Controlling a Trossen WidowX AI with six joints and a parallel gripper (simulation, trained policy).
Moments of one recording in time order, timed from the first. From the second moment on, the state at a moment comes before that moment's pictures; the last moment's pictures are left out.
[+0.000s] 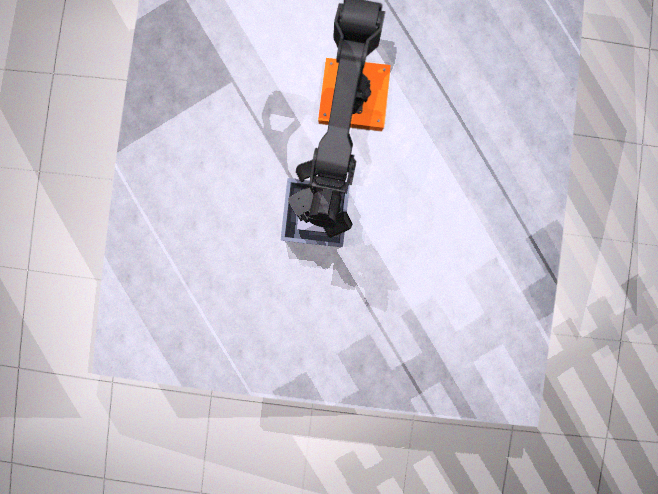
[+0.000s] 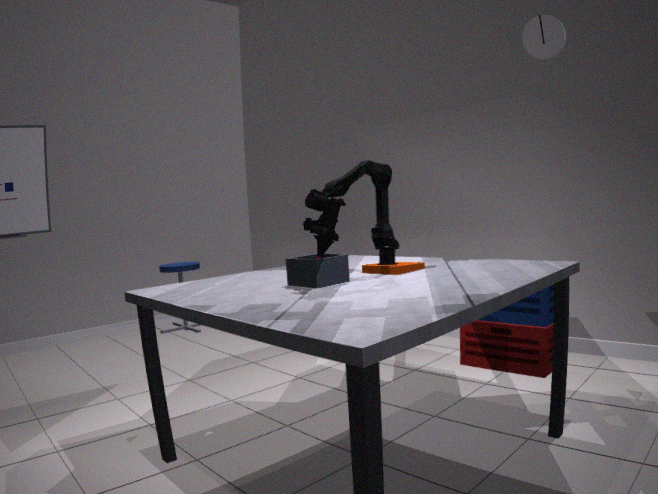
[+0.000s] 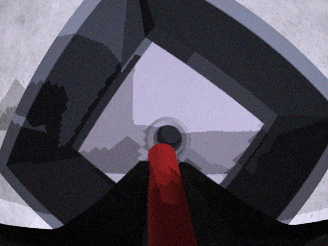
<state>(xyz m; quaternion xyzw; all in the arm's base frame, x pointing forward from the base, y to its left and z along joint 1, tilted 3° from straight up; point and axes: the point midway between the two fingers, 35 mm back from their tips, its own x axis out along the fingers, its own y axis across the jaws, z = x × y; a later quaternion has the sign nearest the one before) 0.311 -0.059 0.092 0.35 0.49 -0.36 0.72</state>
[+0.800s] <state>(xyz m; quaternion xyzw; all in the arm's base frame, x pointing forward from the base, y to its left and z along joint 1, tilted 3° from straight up) 0.332 -0.077 0.063 0.31 0.54 -0.35 0.70</state>
